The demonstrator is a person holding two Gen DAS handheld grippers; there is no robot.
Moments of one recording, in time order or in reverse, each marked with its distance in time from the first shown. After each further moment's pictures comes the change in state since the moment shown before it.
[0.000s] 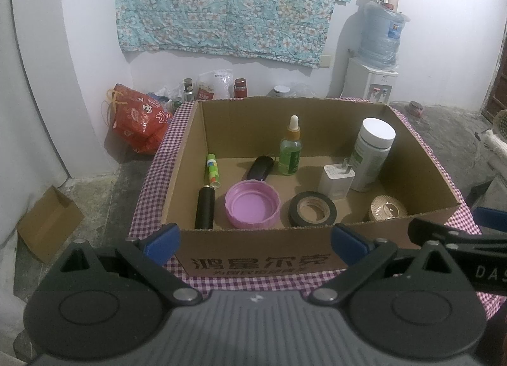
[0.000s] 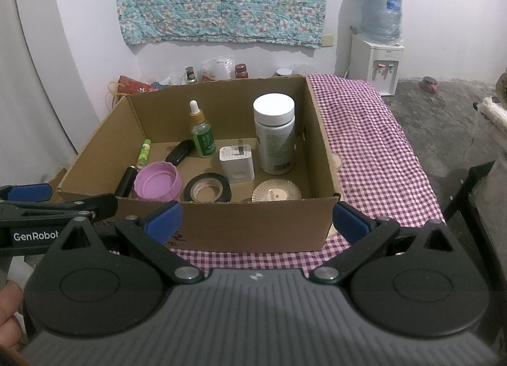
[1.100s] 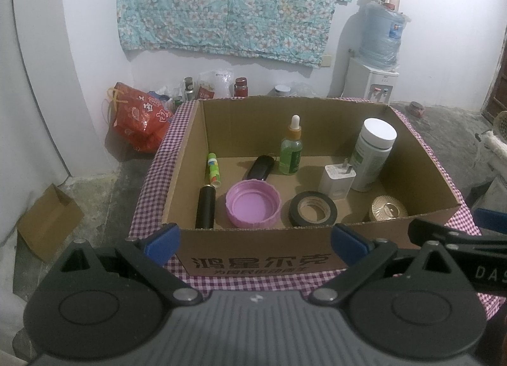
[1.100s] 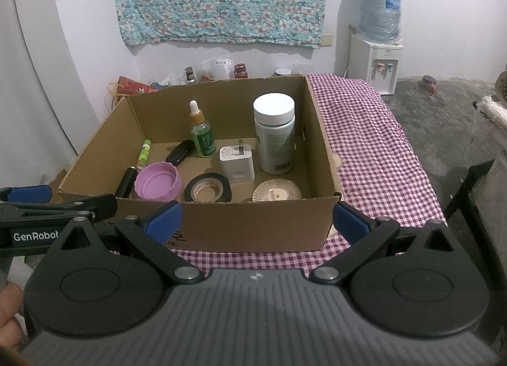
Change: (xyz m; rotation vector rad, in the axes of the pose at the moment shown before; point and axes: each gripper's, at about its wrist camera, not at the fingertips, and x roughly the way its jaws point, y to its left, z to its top) left arm -0.003 0.002 0.000 -0.005 0.003 -0.001; right arm -0.001 0.001 0.000 0.002 0.000 0.000
